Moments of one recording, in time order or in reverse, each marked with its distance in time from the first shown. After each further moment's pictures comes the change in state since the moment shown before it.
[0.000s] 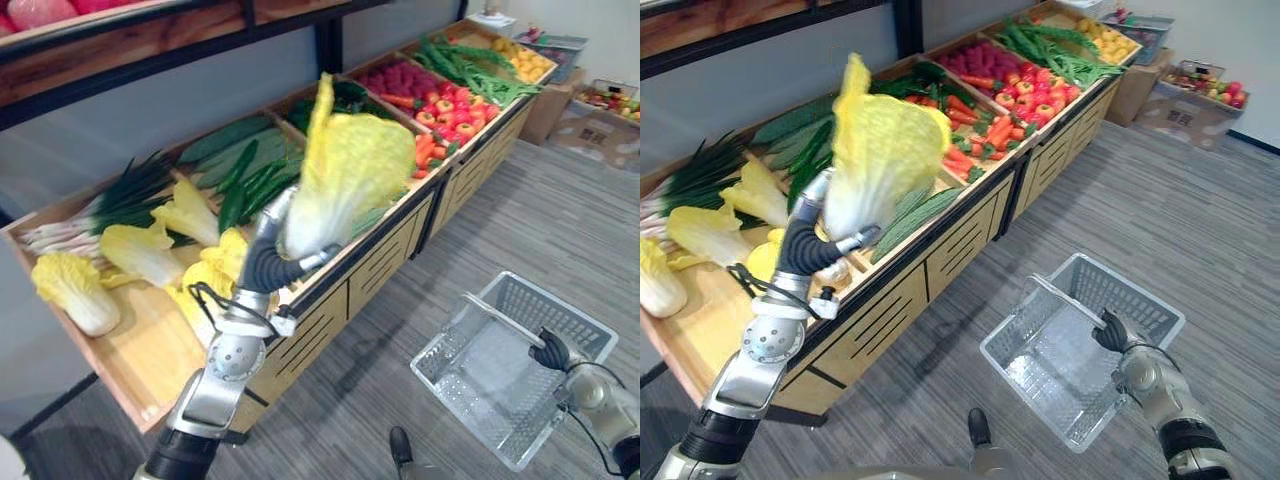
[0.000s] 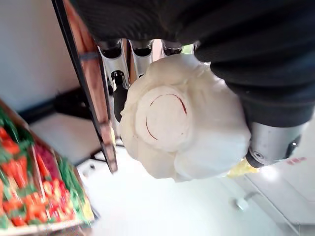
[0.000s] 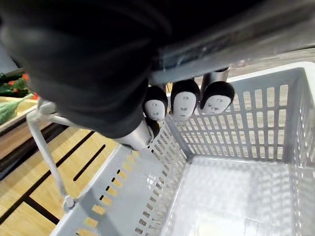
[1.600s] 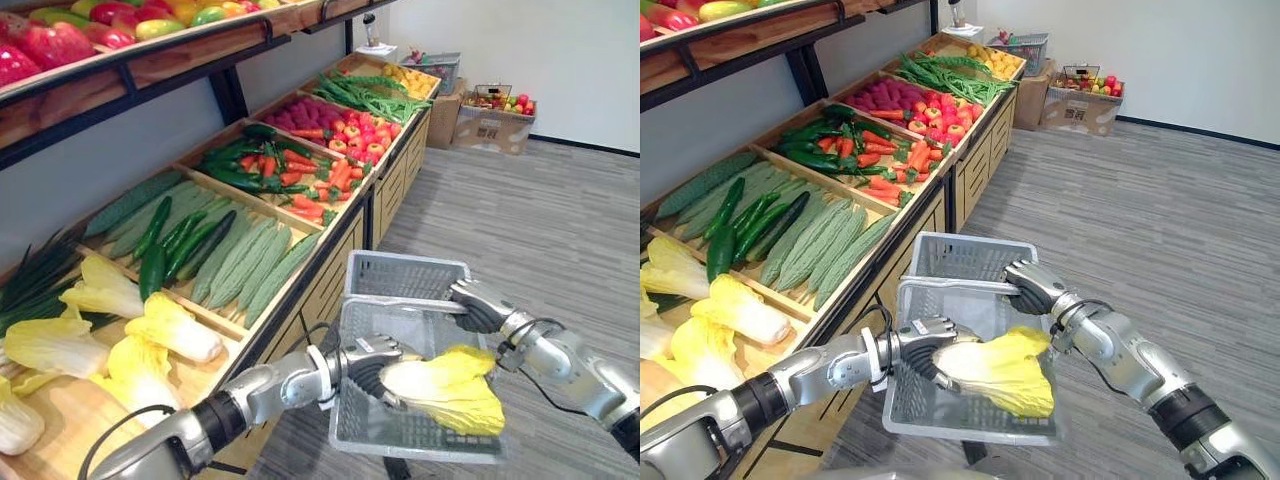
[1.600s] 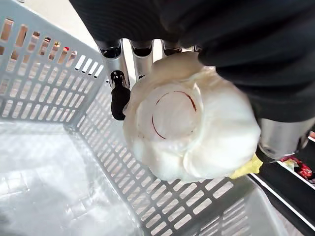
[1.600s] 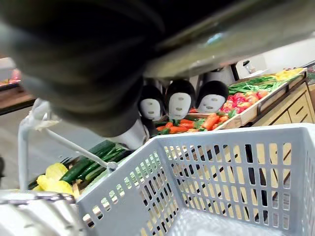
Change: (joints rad) left arm -0.317 0.100 -0.692 0.536 0.307 -0.111 -0.221; right arm -0.071 -0.193 0.325 -0.676 0.132 -0.159 0.037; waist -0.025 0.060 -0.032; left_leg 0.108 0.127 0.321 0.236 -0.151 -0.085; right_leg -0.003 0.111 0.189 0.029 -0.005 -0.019
